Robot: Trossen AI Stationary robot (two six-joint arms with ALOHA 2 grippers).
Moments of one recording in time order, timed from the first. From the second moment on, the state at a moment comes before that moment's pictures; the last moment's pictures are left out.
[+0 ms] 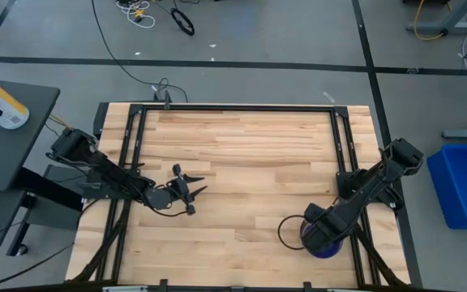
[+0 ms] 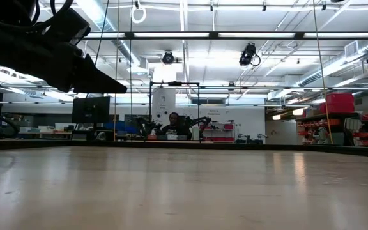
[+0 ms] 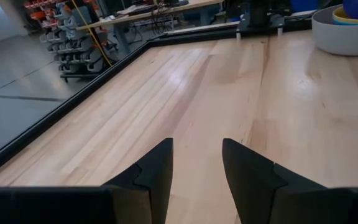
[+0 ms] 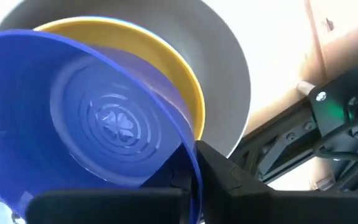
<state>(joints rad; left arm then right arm) -0.47 1.44 0.29 0.82 -0.89 -0.08 0.75 1.58 1.12 -1.33 -0.16 1.35</state>
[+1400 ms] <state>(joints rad) -0.47 1.44 0.29 0.80 -0.88 -0.07 0.73 1.61 1.15 -1.44 0.04 1.49</state>
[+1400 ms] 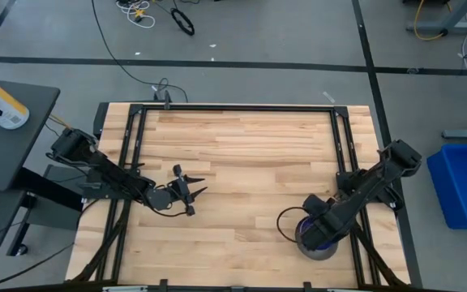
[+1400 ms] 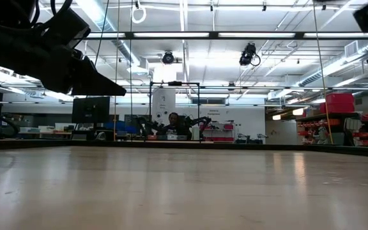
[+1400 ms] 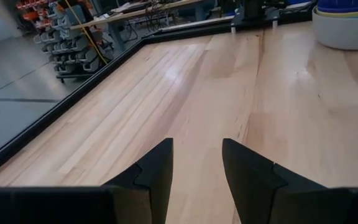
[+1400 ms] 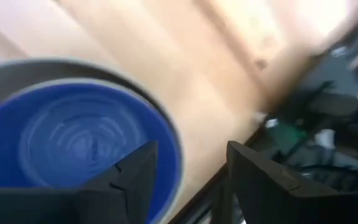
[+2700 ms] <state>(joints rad) -1.41 0.28 0.39 -0.21 -1.57 -0.07 1.43 1.04 0.64 -0.62 1.24 1.12</state>
